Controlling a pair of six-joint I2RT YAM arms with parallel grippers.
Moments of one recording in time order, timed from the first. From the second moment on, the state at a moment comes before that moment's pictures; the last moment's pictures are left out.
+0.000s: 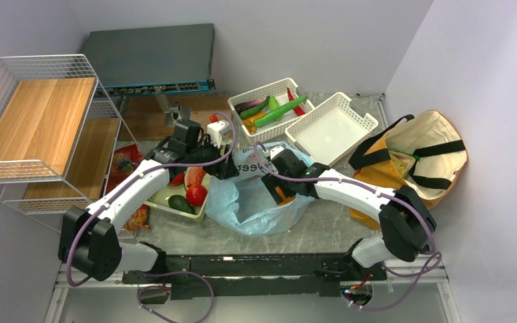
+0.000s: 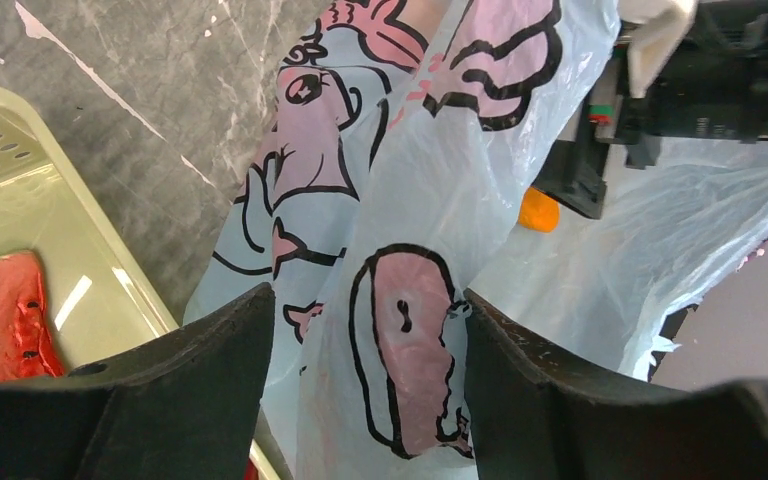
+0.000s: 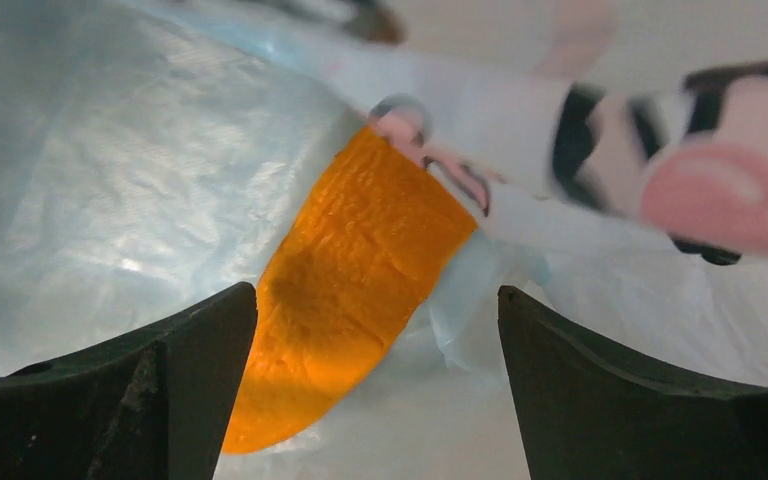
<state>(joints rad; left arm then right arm) -0.43 1.32 1.00 -0.39 0.54 -0.07 0.77 1.44 0.92 -0.49 0.19 0.08</state>
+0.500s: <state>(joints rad) -0.43 1.31 0.97 -0.39 0.54 -0.07 0.79 1.57 0.85 -0.38 0.22 0.18</state>
